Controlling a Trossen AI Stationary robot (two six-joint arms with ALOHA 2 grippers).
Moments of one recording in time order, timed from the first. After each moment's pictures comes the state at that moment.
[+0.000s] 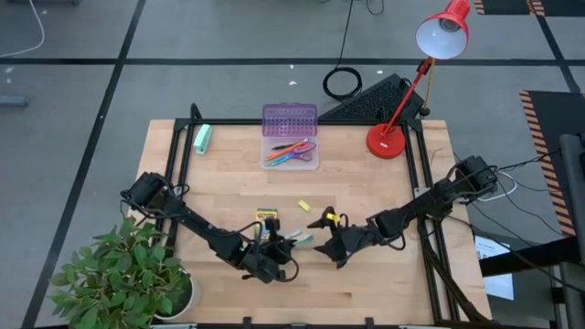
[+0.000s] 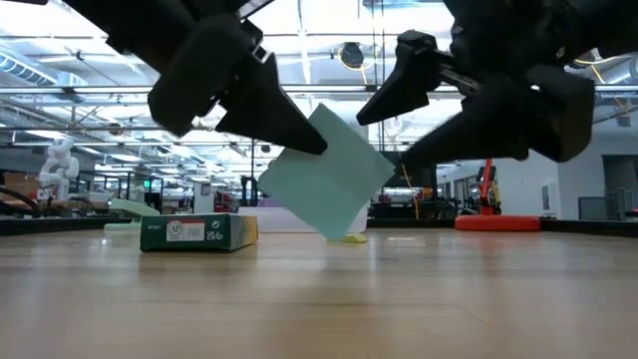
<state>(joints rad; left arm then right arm) -0.52 1.90 1.09 0.03 -0.73 -0.09 0.44 1.63 0.70 0.34 0.42 -0.47</state>
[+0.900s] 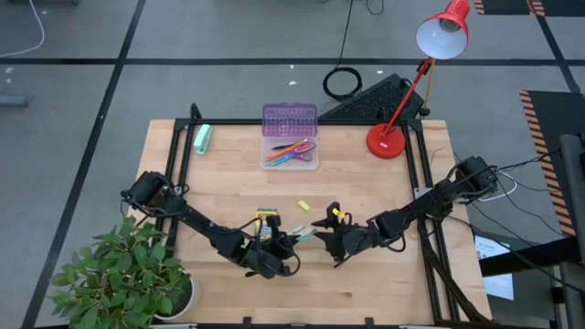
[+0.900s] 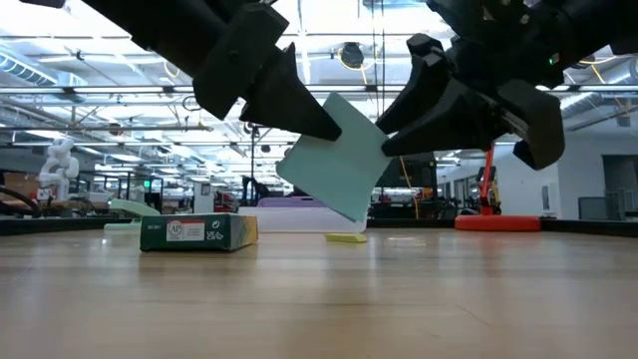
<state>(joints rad) -0.50 1.90 1.09 0.10 -0.76 -0.10 0.45 1.63 0.70 0.31 0.60 -0.41</state>
